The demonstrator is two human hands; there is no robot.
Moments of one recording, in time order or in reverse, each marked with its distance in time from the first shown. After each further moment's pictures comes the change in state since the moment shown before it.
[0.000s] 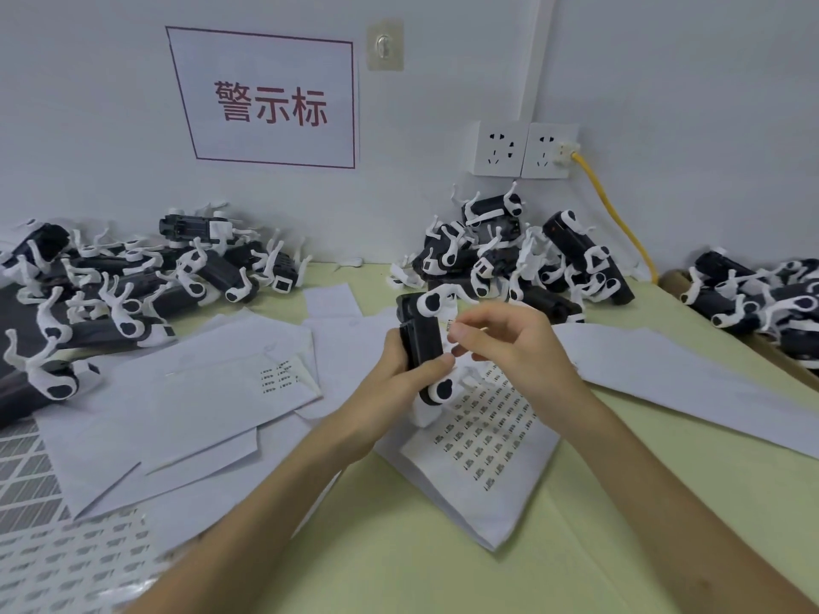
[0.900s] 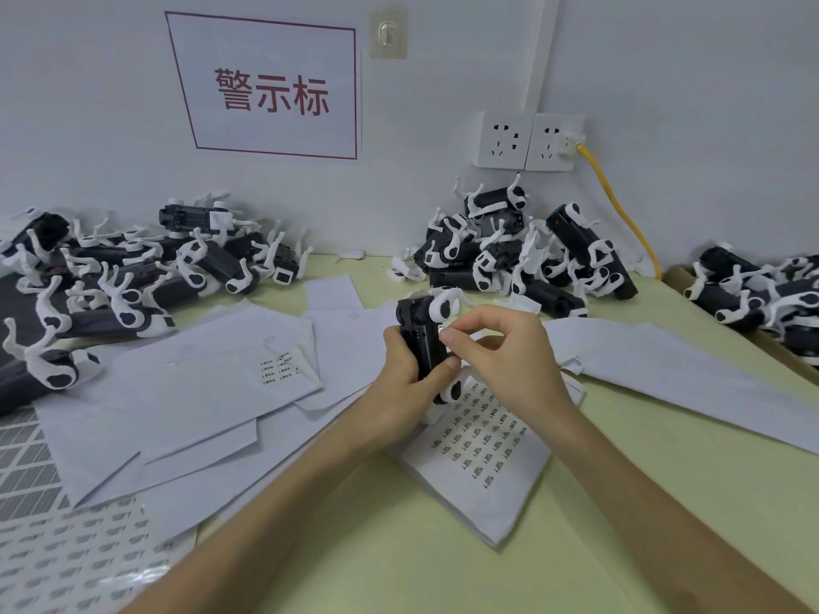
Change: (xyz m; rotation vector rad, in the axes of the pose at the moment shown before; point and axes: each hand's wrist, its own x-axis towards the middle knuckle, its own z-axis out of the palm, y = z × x) left_hand 0.001 -0.007 0.012 0.204 0.075 0.088; right_hand -0.011 0.000 0.018 -0.225 0.132 0.014
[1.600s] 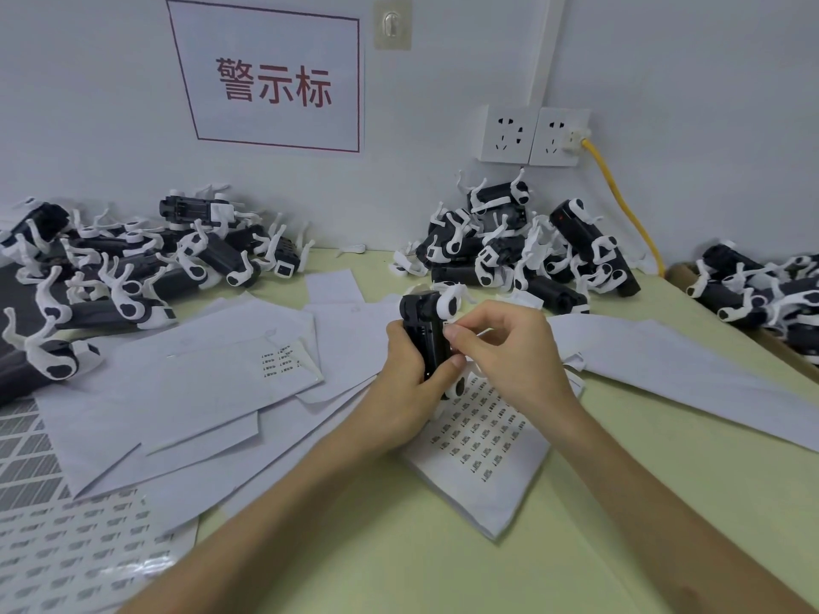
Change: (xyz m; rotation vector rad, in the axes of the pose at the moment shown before) left_hand -0.003 0.000 0.004 0.102 0.074 0.089; right_hand 0.002 0.005 0.001 -0.025 0.016 0.004
